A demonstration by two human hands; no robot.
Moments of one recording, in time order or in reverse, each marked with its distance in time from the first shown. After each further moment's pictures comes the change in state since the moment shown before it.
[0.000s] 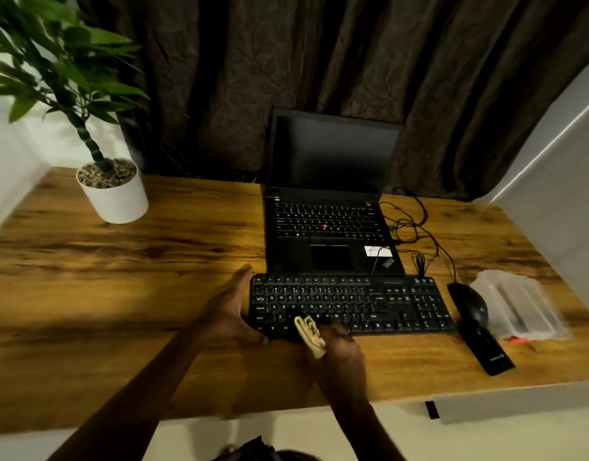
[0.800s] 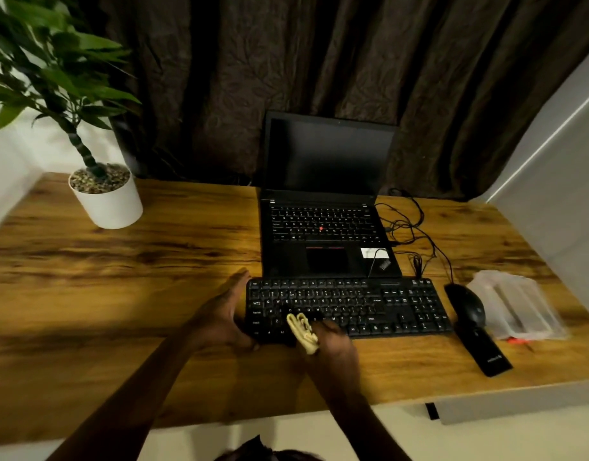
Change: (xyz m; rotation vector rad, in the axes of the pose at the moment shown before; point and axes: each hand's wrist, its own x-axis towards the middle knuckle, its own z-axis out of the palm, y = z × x) left_hand 0.003 -0.011 -0.003 -0.043 -0.057 -0.005; right_hand 0.013 0.009 0.016 -0.029 -0.018 -0.040
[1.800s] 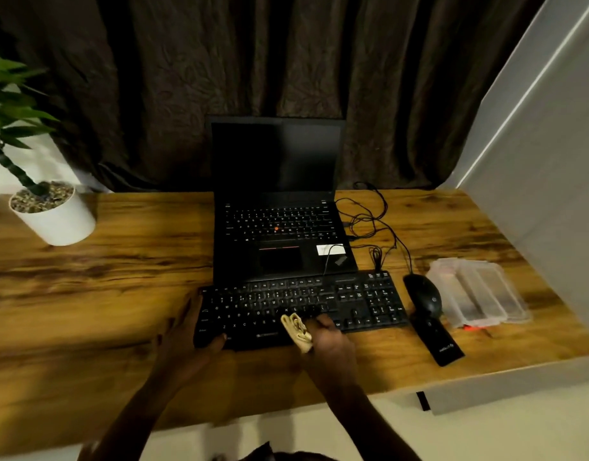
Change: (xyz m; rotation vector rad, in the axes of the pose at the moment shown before) left_hand -0.020 0.033 0.074 0.318 0.368 -0.252; right_hand -0.004 0.084 -0.042 -0.035 -0.064 0.038
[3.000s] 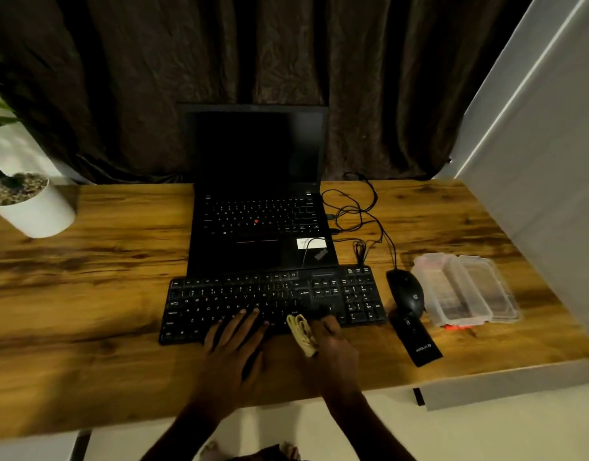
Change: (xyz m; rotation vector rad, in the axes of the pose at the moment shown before) left_hand -0.042 0.082 0.093 0.324 0.144 0.549; right_hand -0.011 0.062 -0.015 0.092 -0.015 0.040
